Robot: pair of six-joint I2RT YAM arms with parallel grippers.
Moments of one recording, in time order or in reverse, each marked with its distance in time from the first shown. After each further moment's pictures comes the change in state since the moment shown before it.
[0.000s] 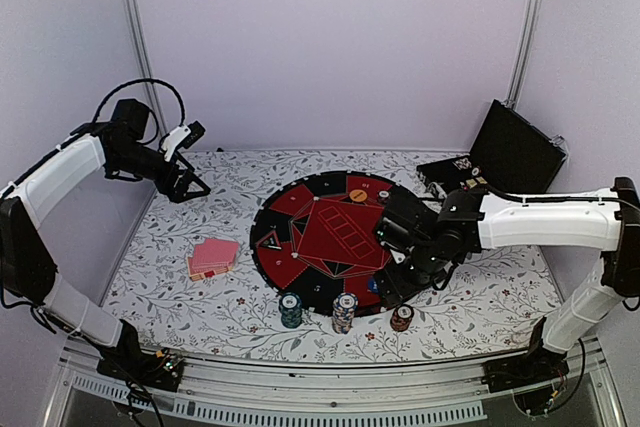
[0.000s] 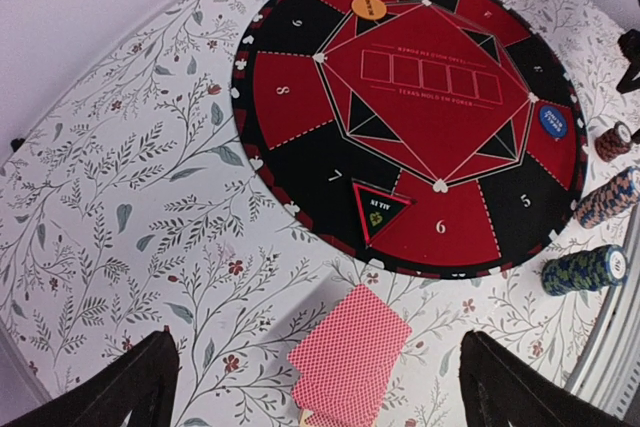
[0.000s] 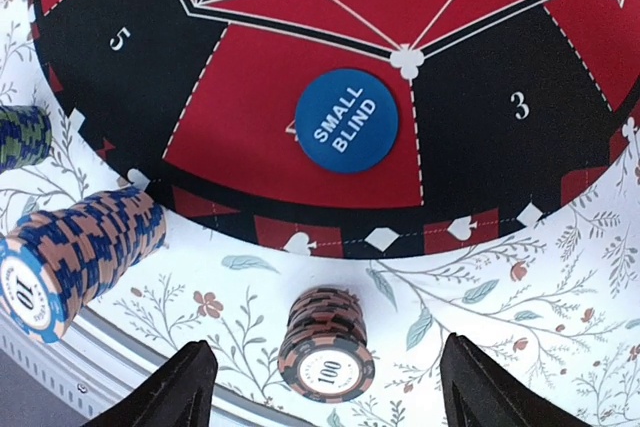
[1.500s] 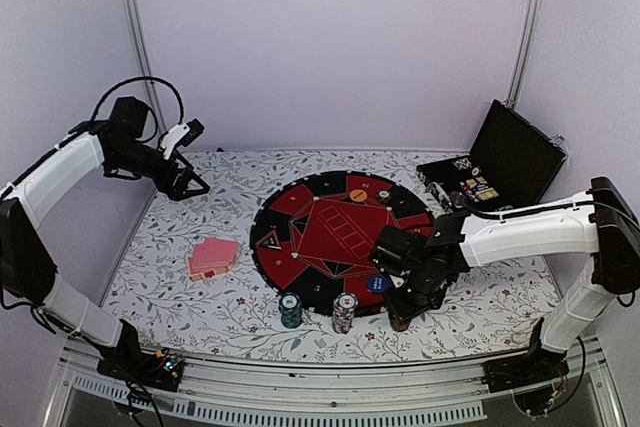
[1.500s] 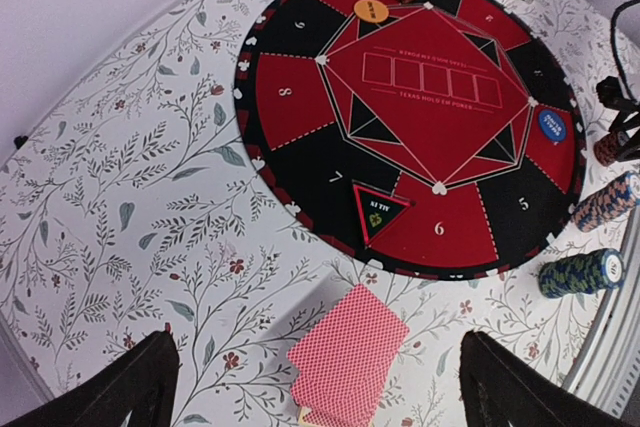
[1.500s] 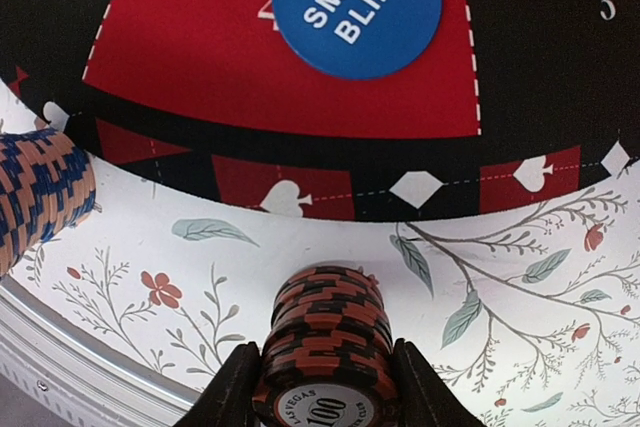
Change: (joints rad) left arm 0.000 -0.003 0.016 -0.014 -0.004 -0.013; right arm 0.040 0.066 -0.121 0.065 -0.071 0.051
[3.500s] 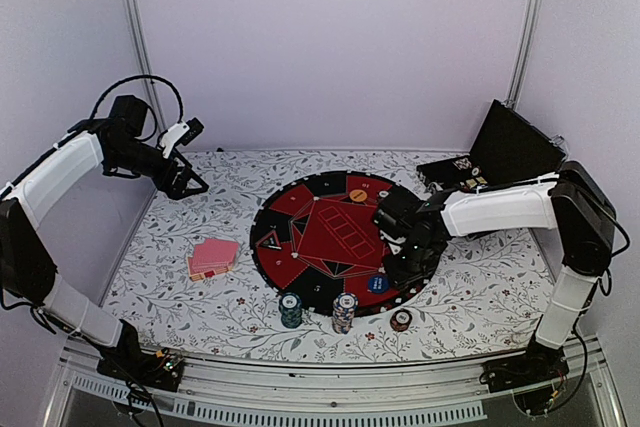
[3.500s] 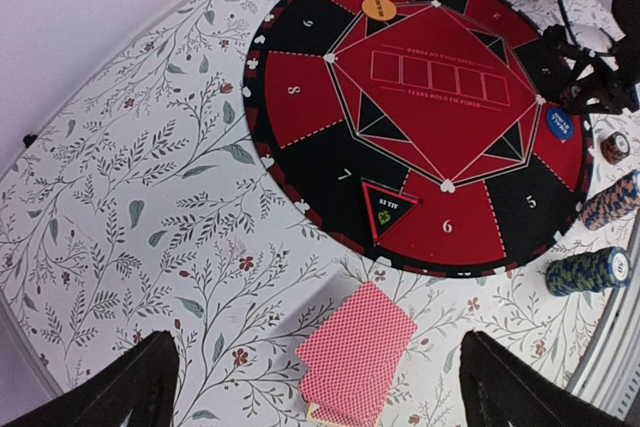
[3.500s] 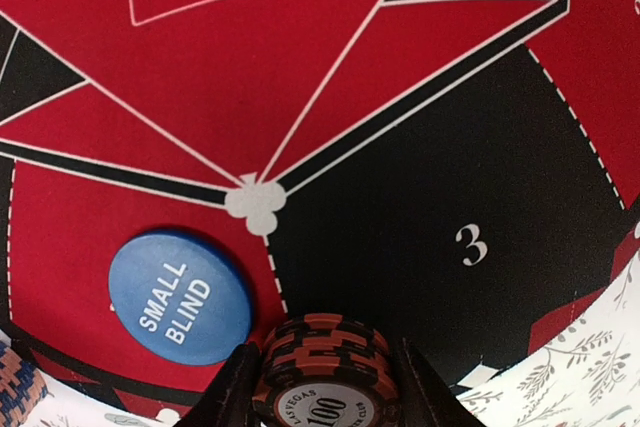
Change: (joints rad) left arm 0.000 0.000 0.012 -0.008 -0.022 0.008; right arm -0.233 0.168 0.109 0.109 0.074 -0.187
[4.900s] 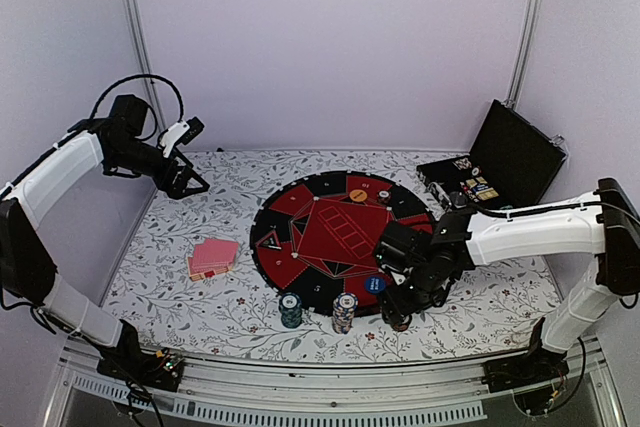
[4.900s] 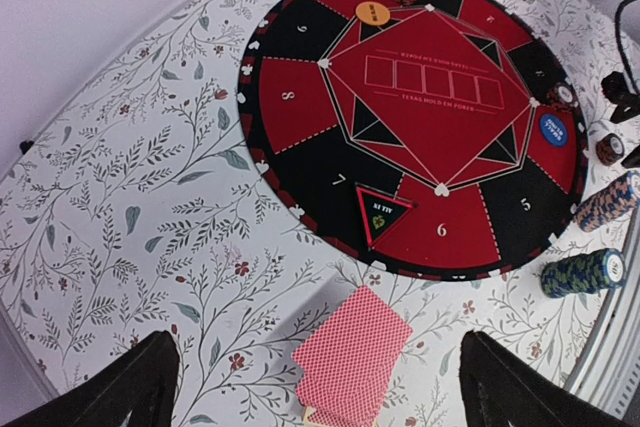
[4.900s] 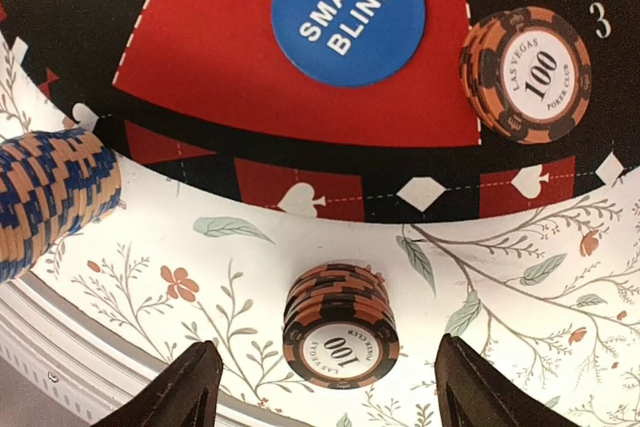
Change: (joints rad) left arm -0.002 0.000 0.004 0.000 0.015 0.000; right arm 0.220 -0.203 -0.112 -0.100 -0.085 0.174
